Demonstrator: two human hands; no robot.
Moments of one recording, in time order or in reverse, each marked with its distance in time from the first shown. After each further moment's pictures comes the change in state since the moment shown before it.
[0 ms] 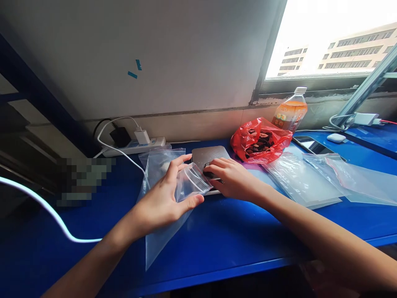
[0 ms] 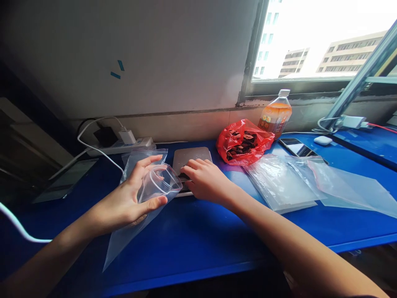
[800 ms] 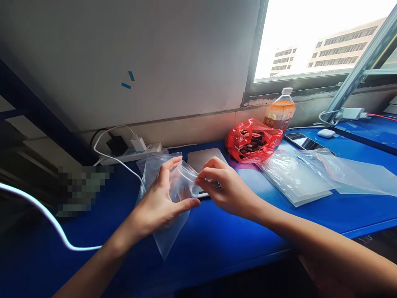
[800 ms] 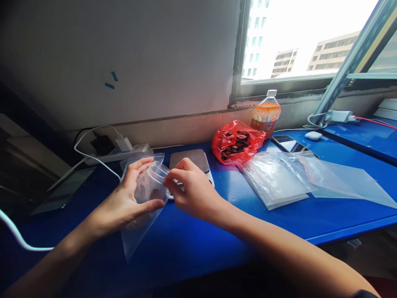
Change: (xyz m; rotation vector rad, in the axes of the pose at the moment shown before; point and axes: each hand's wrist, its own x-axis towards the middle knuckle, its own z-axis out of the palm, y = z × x) left_hand 0.004 -0.005 0.000 -0.034 0.139 0.060; right_hand -0.007 -0.043 -0.018 0.639 0.341 0.196
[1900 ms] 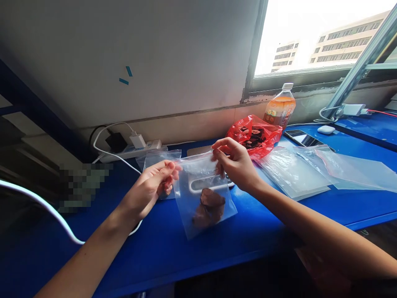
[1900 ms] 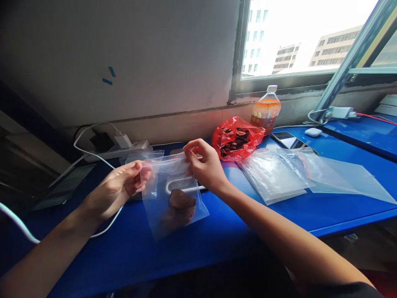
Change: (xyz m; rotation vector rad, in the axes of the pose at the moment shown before) left_hand 0.013 -0.004 -0.009 -0.623 -0.030 -0.217; right_hand 0.018 0.024 -0.009 0.479 0.247 0.301
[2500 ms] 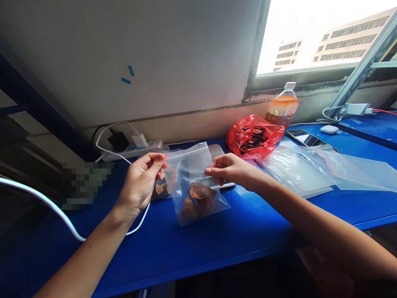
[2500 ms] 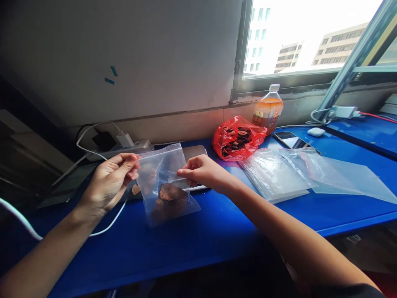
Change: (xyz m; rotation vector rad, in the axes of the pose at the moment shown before) left_hand 0.014 -0.002 -0.008 -0.058 0.372 0.163; right_hand 0.003 0.001 -0.012 -0.040 -0.441 0.339
